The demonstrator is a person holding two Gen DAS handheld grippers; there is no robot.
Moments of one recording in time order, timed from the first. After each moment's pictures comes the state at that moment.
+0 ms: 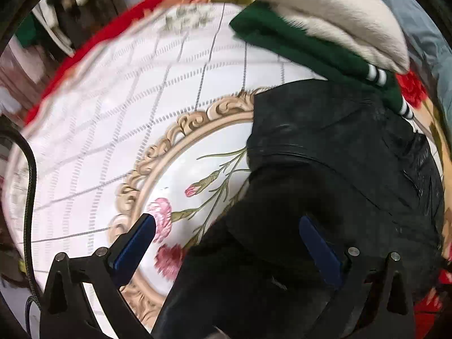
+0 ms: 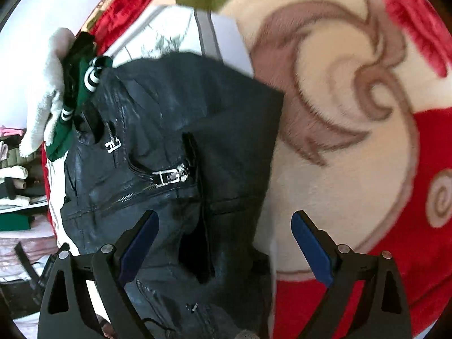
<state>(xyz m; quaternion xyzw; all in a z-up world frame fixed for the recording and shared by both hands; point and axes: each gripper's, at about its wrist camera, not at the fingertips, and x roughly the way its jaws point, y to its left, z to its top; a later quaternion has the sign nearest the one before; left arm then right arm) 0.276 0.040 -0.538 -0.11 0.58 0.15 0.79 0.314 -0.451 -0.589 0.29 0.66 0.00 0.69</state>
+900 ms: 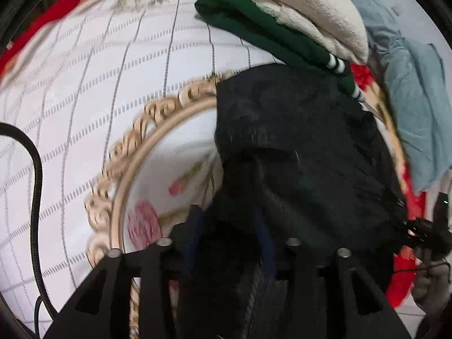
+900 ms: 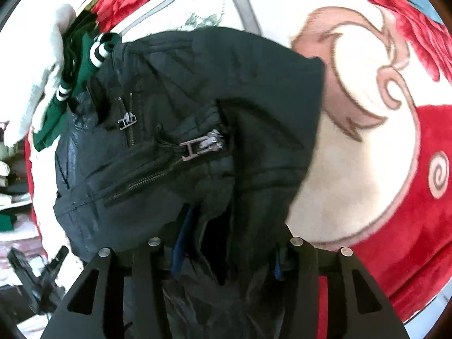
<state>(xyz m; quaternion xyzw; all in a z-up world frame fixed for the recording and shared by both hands) 0.258 0.084 -0.544 -0.18 0.61 -0.04 0.77 0.322 -0.390 -0.565 0.25 0.68 -0.04 0.69</state>
